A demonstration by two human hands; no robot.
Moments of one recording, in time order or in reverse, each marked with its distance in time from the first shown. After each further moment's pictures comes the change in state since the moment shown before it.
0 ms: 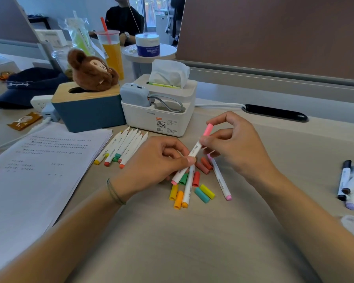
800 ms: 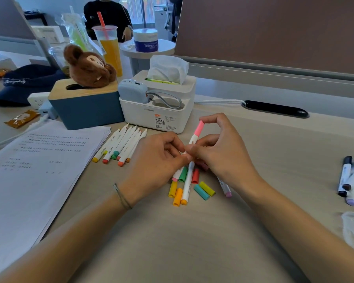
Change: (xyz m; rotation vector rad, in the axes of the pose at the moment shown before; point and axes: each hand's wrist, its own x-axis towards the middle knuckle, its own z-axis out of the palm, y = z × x) left_hand -0.002 -0.009 0.013 0.206 0.249 0.099; right_hand -0.012 0.004 0.025 0.007 0.021 0.029
